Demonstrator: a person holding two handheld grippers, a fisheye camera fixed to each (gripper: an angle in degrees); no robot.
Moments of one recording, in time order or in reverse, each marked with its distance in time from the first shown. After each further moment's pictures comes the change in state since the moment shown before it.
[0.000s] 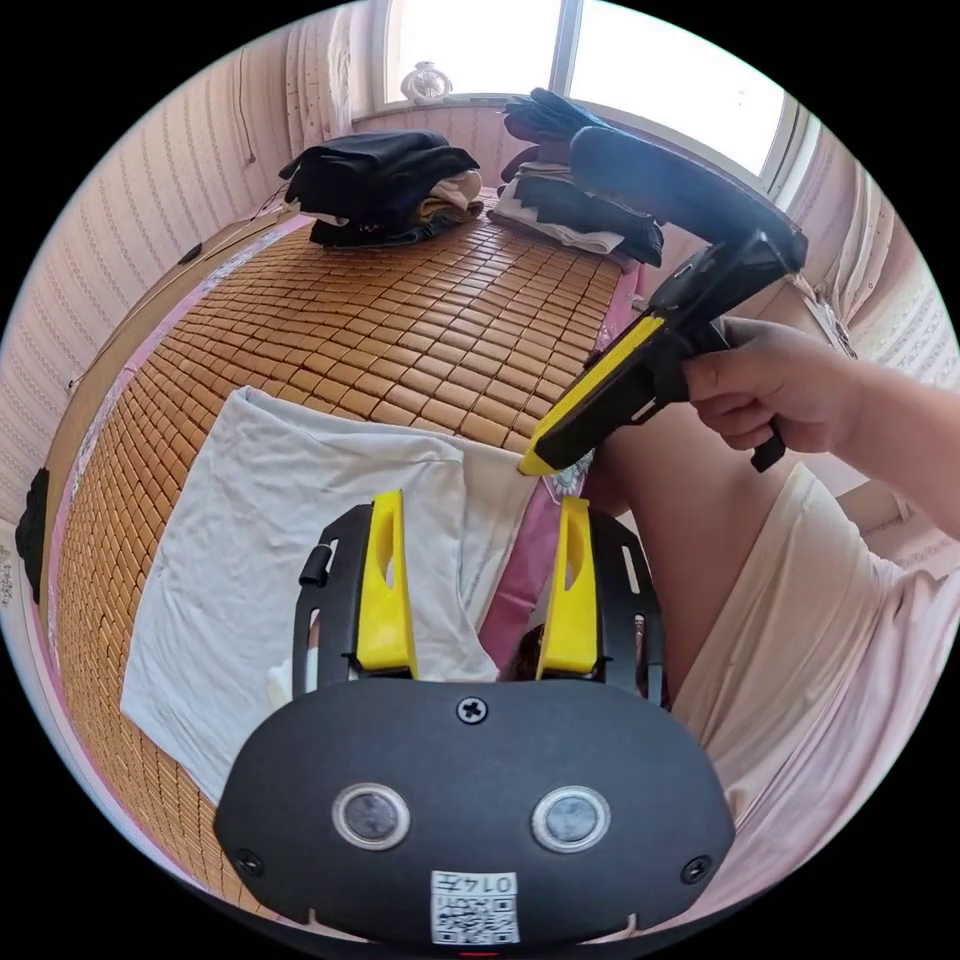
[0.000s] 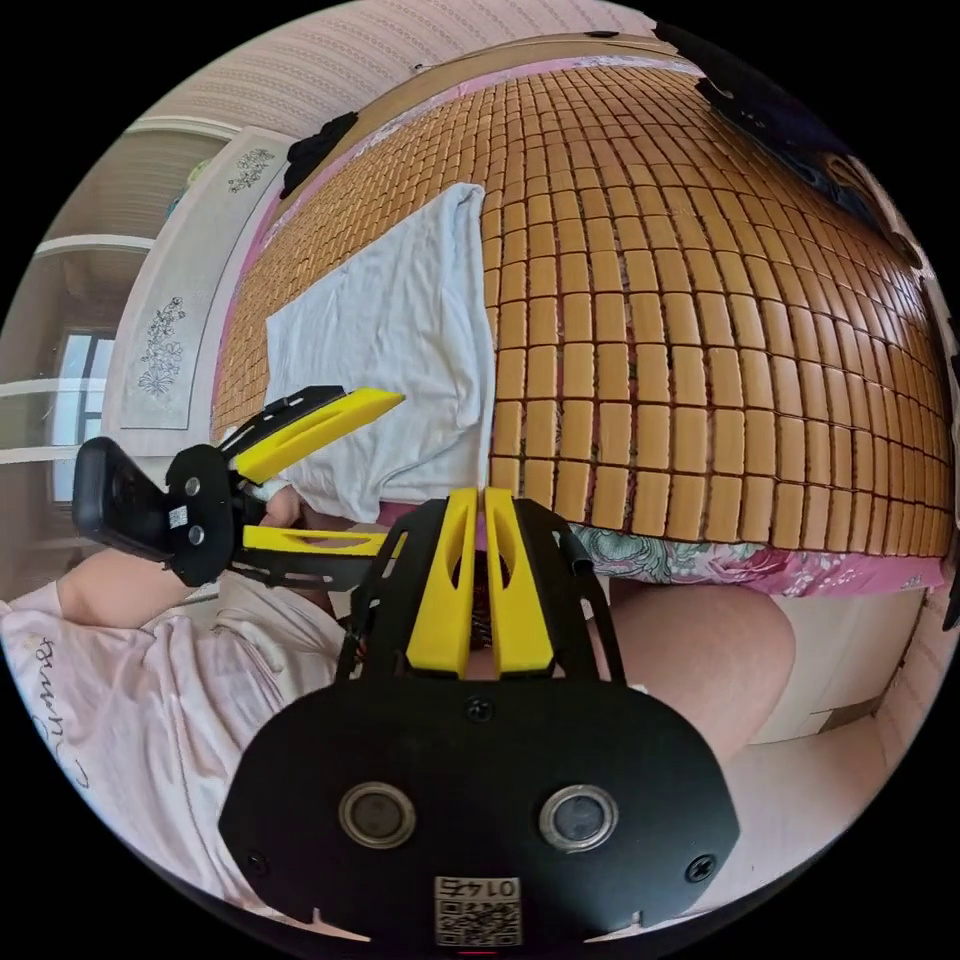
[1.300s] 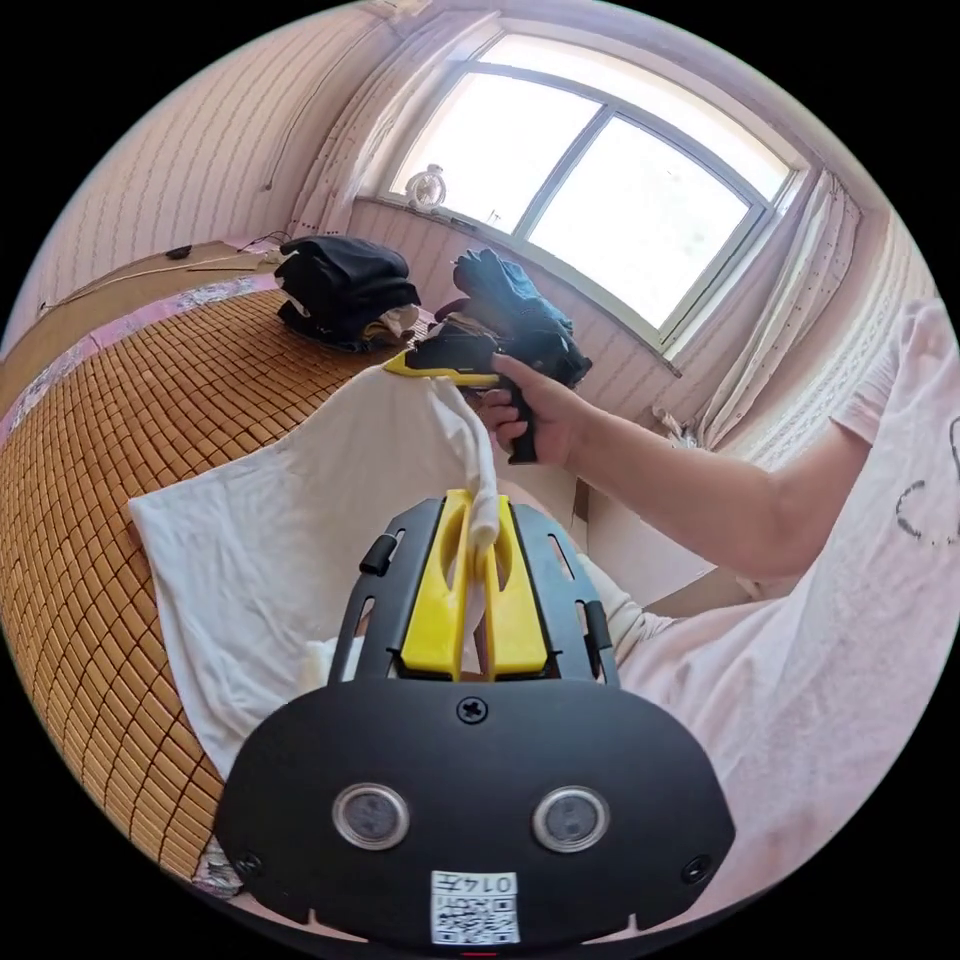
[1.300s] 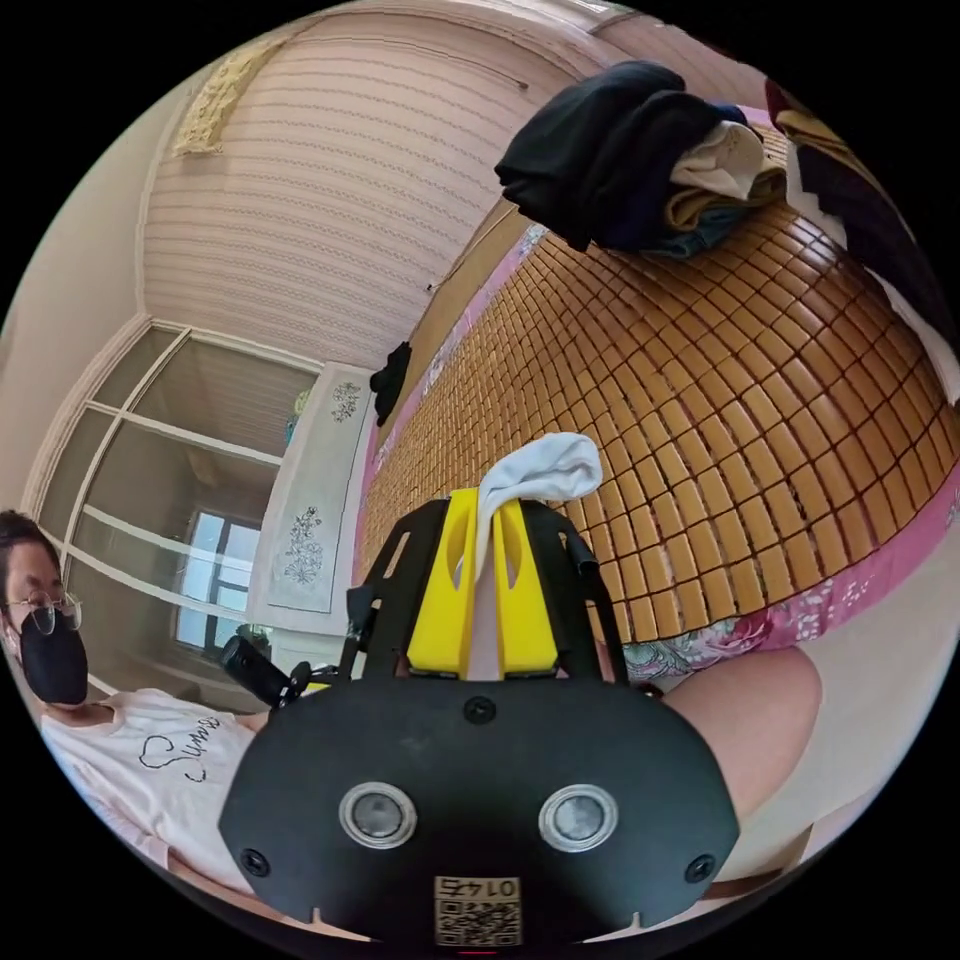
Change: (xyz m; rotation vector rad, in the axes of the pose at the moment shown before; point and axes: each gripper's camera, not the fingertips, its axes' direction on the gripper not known) left arm -0.069 0.053 -0.142 0.356 0.374 -0.154; right arm 0.086 0.045 -0.136 0.547 -0.347 0.184
